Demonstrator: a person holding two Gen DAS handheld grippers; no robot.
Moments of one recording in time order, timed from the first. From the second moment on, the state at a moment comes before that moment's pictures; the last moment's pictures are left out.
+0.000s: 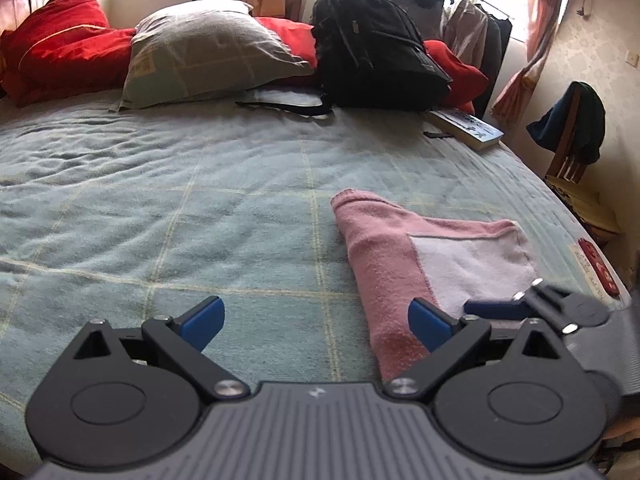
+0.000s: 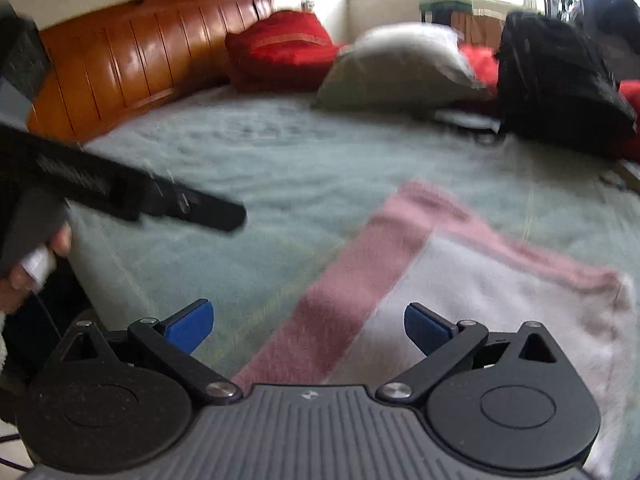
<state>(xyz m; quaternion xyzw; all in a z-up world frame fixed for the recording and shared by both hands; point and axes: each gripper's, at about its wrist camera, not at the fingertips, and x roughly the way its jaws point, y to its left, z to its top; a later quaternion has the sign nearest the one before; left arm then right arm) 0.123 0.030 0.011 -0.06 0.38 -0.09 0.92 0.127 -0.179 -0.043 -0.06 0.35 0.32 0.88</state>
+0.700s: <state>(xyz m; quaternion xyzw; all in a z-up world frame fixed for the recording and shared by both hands) 0.123 0.012 0.011 -0.05 0.39 -0.11 0.91 0.115 -0.286 -0.032 0.01 0.32 0.17 0.93</state>
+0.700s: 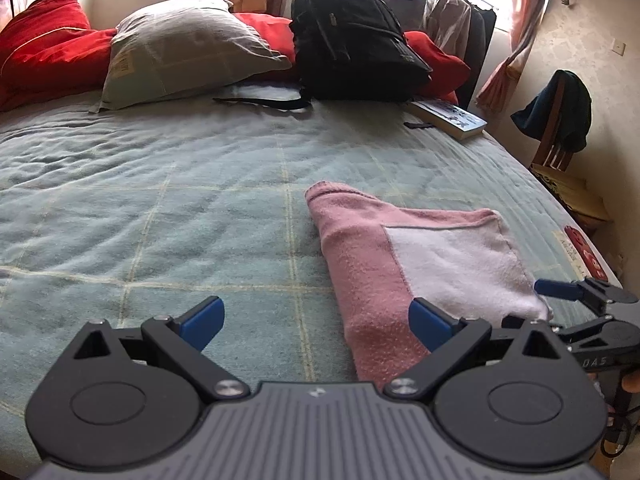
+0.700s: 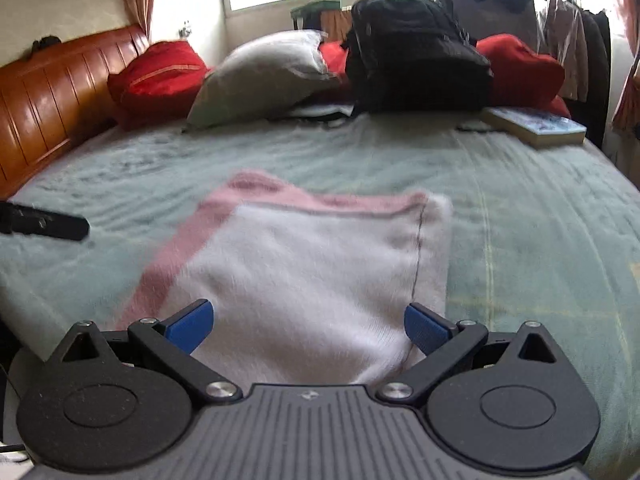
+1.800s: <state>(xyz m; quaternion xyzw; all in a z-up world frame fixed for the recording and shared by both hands) 0.167 -0.014 -0.022 -0.14 0.43 -0.16 0.88 0.119 -0.361 -0.060 0.19 0.36 0.15 0.90</state>
